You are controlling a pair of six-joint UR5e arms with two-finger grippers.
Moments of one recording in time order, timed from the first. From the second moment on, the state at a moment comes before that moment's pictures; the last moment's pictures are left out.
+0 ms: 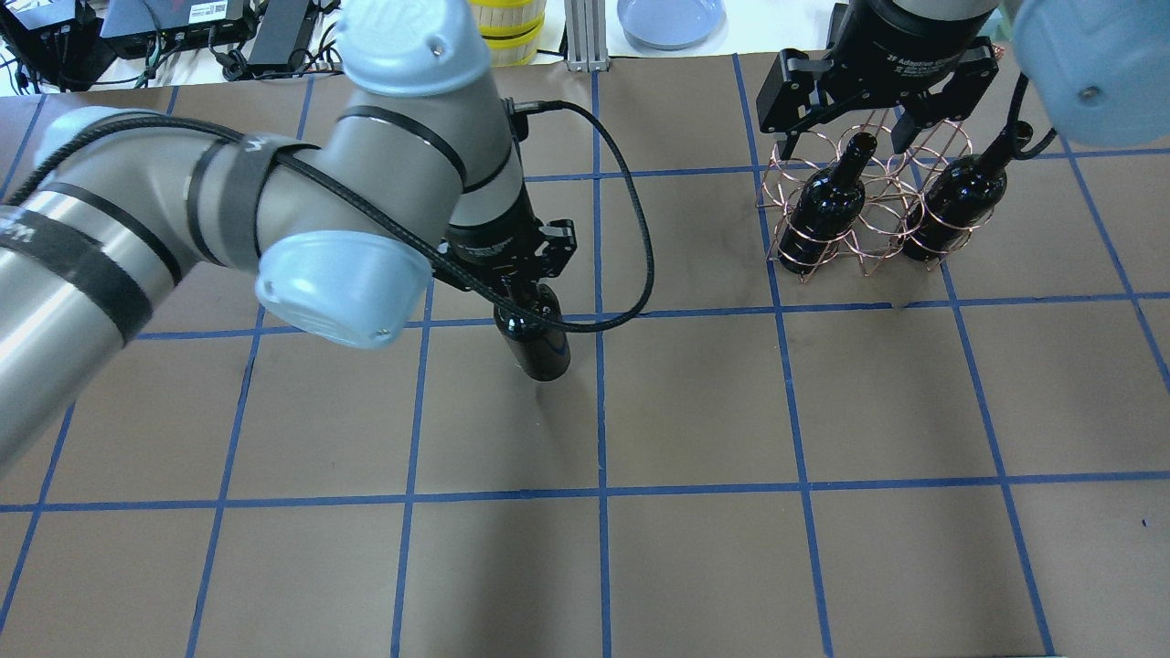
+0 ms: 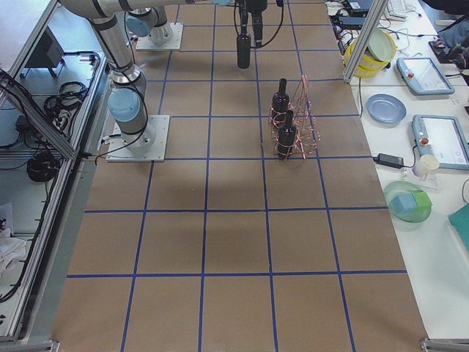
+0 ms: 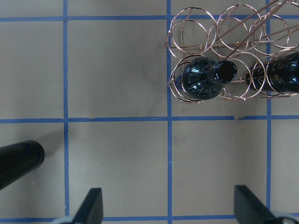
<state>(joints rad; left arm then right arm) -1.93 -1.68 -1.71 -1.26 1.58 -0.48 1.64 -1.57 1.48 -1.62 -1.59 0.07</state>
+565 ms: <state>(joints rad) -2.00 -1.71 -1.72 -1.22 1.60 -0.54 1.64 -1.57 1.48 -1.62 -1.59 0.07</state>
